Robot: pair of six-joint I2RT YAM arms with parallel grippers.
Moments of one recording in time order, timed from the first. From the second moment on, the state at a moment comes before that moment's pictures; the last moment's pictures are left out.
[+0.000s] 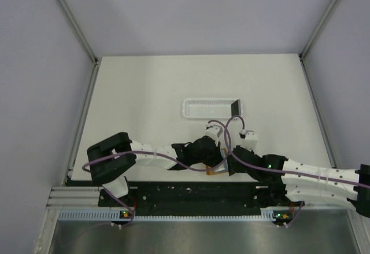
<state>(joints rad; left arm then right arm) -1.20 1.66 0.78 0.24 -0.08 -0.76 1.16 0.84 0.40 -0.54 0.50 1.05</state>
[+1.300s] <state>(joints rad) -1.20 1.63 0.61 0.36 -0.10 -0.90 1.16 0.85 0.39 -0.51 0.51 1.08</state>
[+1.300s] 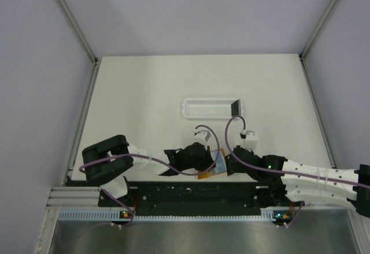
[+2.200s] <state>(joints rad) -1.20 1.51 0.50 0.34 -0.12 -0.94 1.16 0.83 0.38 -0.50 0.49 1.08</state>
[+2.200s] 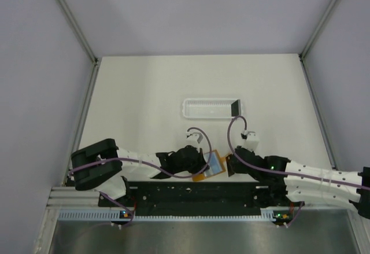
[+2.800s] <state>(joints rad) -1.20 1.52 0.48 0.38 -0.12 -0.96 1.16 0.61 0.38 -0.40 0.21 0.81</state>
